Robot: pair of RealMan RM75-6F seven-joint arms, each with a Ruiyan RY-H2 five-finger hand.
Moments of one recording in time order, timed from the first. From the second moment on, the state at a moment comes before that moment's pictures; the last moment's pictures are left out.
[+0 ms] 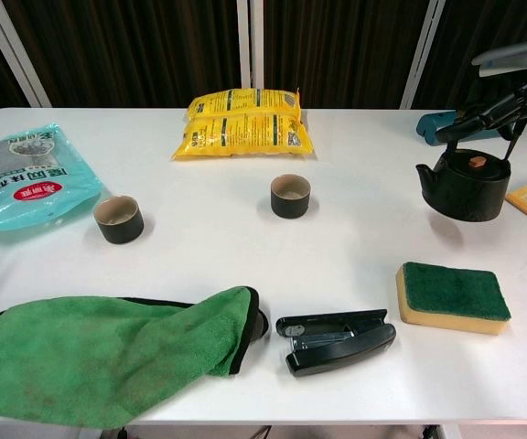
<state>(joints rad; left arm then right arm) -0.07 -1.33 0.07 -1.37 1.64 1.50 -0.05 0.86 -1.15 0.11 -1.51 -0.99 0.57 0.09</state>
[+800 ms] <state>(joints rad) -0.07 -1.34 0.07 -1.35 1.64 1.50 -0.07 0.81 -1.17 0.13 -1.52 -1.09 0.68 0.07</state>
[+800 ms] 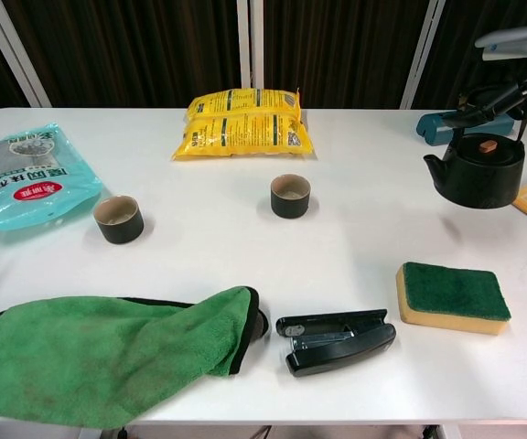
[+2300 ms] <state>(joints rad) -0.07 -1.33 0.07 -1.35 1.62 1.49 -0.06 0.83 -1.34 0.19 -1.27 -1.37 0.79 0.28</state>
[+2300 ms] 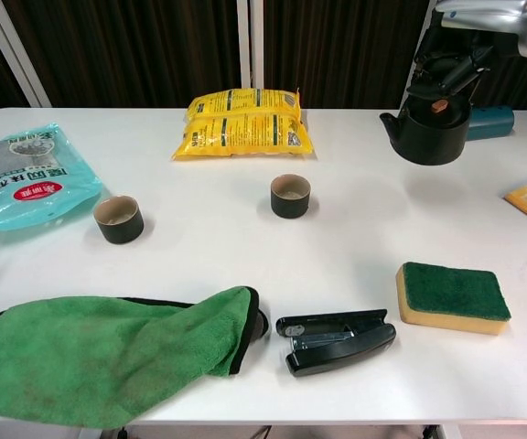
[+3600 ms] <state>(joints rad) -0.06 -1.33 0.06 -1.31 1.59 1.48 -0.10 0.97 -1.54 0.14 -1.03 -1.50 0.78 0.41</state>
